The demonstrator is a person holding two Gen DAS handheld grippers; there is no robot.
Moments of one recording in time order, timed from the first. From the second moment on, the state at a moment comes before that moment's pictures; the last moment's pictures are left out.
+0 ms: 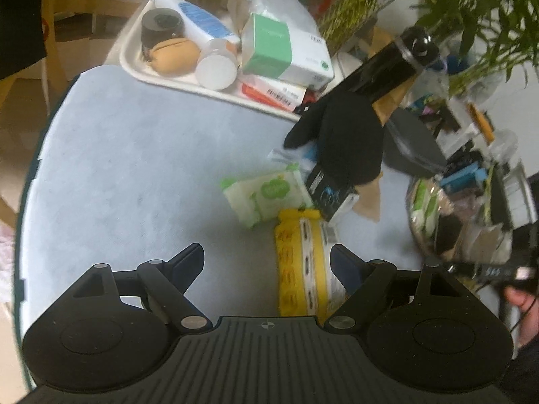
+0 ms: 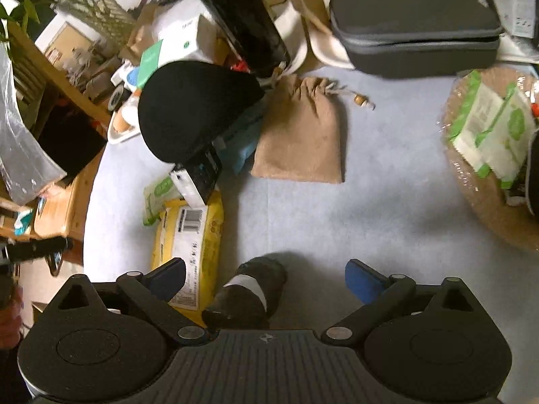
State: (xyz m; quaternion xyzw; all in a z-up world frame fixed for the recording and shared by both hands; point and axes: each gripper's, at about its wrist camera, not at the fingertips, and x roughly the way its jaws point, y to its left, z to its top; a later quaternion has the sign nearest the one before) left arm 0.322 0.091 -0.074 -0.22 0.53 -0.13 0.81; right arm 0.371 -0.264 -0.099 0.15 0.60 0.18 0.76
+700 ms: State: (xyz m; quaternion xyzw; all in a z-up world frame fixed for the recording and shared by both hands) left arm 0.322 0.092 -0.101 -0.25 0.42 -0.15 0.86; right arm 0.393 -0.233 -0.164 0.17 0.69 0.27 0.65
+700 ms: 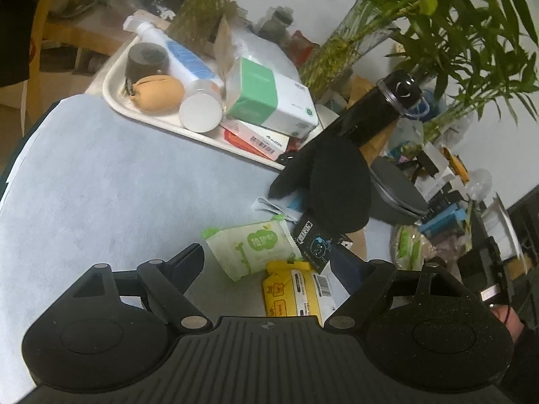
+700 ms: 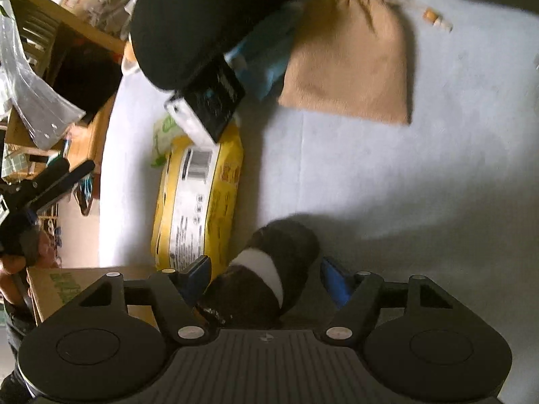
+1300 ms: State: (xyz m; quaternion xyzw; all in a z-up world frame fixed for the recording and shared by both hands) left arm 0.338 0.064 -0.106 -0.13 0.41 -0.18 0.88; right arm 0.391 -0.253 -0.115 0.17 0.58 0.26 0.75
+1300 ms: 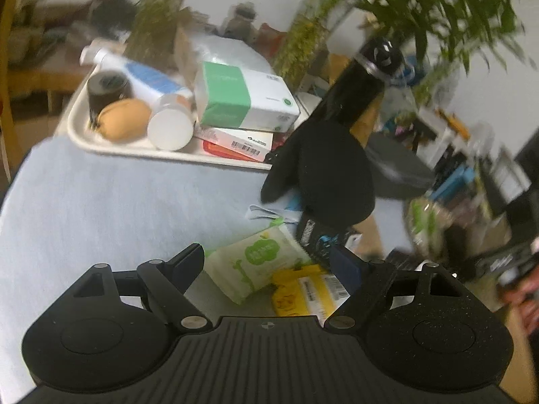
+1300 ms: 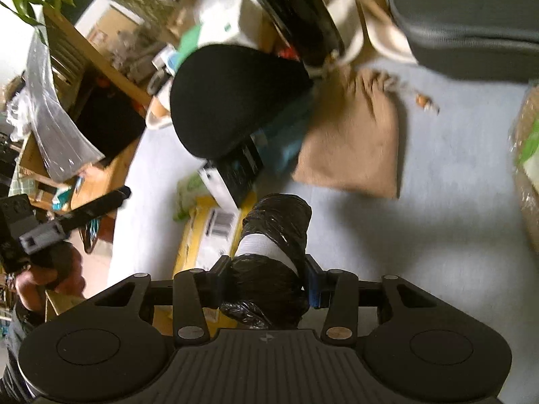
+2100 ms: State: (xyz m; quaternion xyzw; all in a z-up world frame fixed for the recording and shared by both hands) left arm 0.362 0.001 -0.154 0.16 0.40 -0.22 0.88; right arm 0.388 -0.286 -0.102 0.21 0.53 0.22 0.79
